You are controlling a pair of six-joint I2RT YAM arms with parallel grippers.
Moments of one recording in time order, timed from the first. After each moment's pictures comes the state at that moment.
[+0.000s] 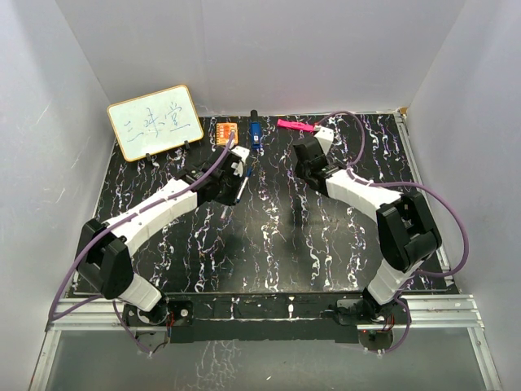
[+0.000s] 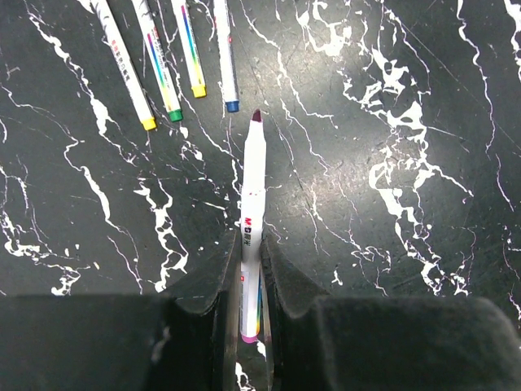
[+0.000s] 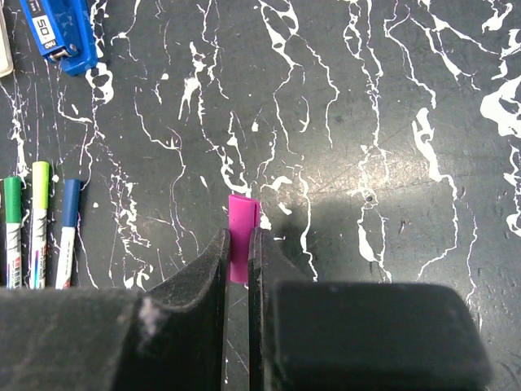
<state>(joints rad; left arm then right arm) -0.66 1.51 1.23 -0.68 -0.17 -0.18 0.49 1.69 1.17 -0.17 0.43 0.61</state>
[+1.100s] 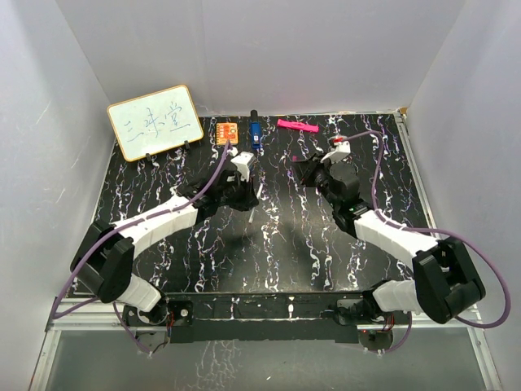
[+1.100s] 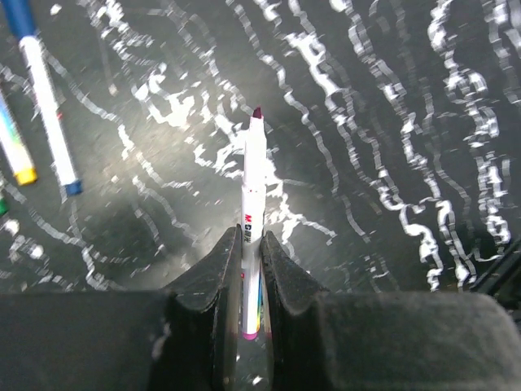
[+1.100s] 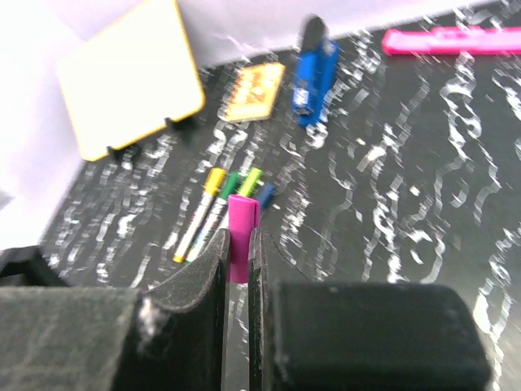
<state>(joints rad) -0.66 1.48 0.96 -0.18 0.13 -0.32 0.46 1.31 0.69 0.46 0.08 0.52</state>
